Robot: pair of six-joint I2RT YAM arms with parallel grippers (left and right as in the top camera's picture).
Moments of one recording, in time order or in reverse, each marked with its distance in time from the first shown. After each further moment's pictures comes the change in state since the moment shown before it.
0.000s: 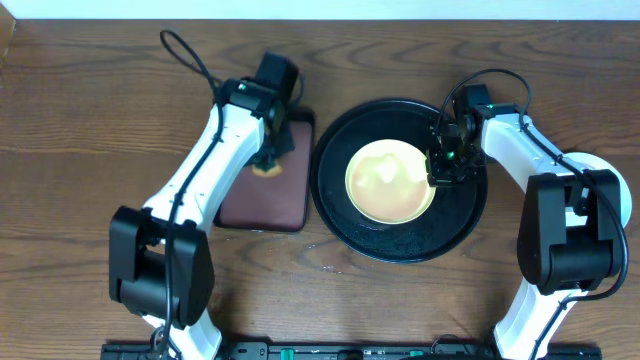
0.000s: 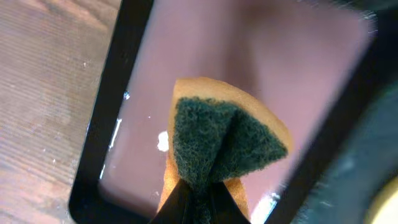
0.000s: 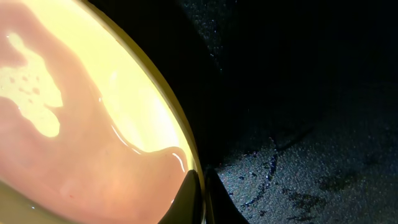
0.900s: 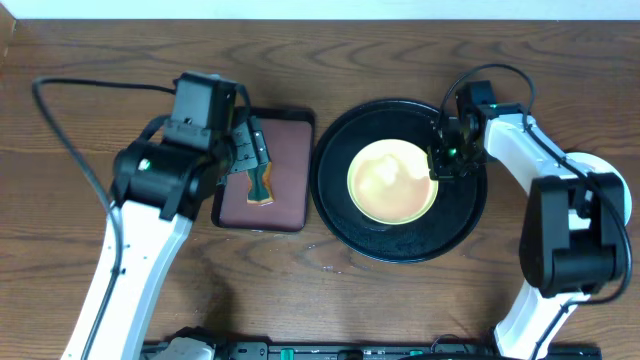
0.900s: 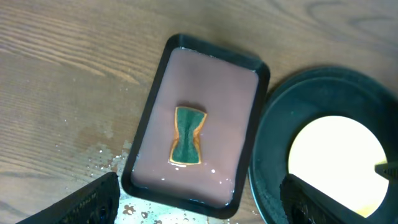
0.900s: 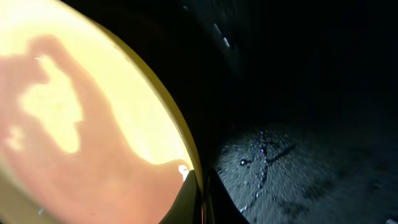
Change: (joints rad) left arm 0.035 -0.544 -0.037 -0.052 0.043 0.120; right arm -0.002 -0.037 0.003 0.051 -0.010 -0.055
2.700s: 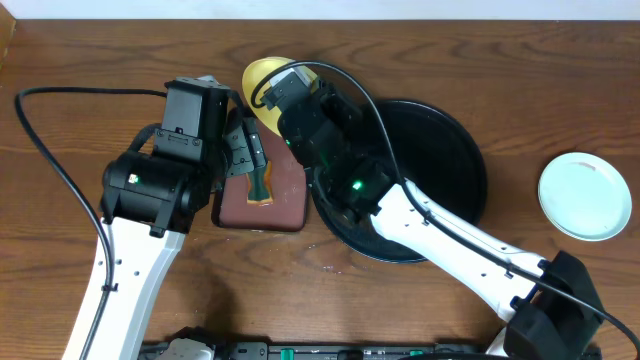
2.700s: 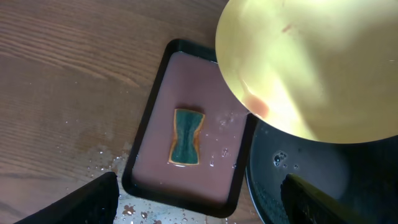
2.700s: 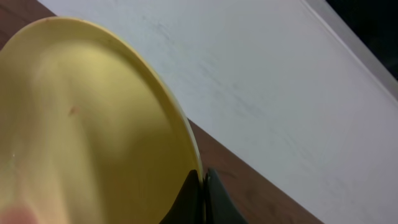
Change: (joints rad) left arm 0.000 -0.032 0.000 -0.003 0.000 0.000; right arm 0.771 -0.222 0.089 0.774 0.998 -0.423
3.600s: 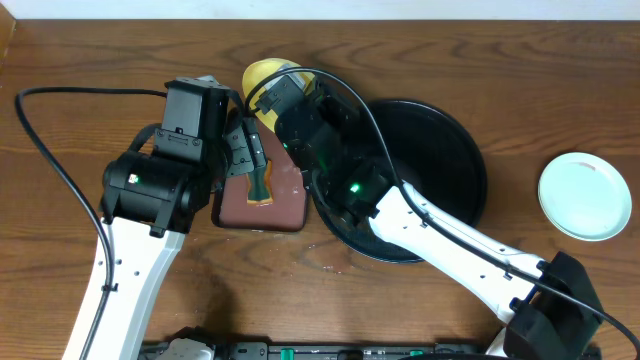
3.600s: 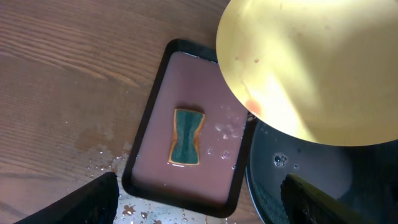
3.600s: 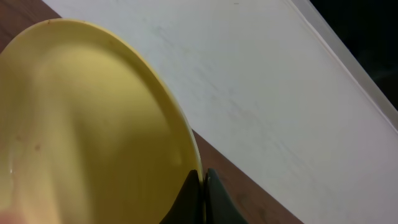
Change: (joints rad) left arm 0.000 0.000 0.000 0.000 0.000 0.000; right arm 0.011 0.000 0.000 0.017 0.013 -0.058
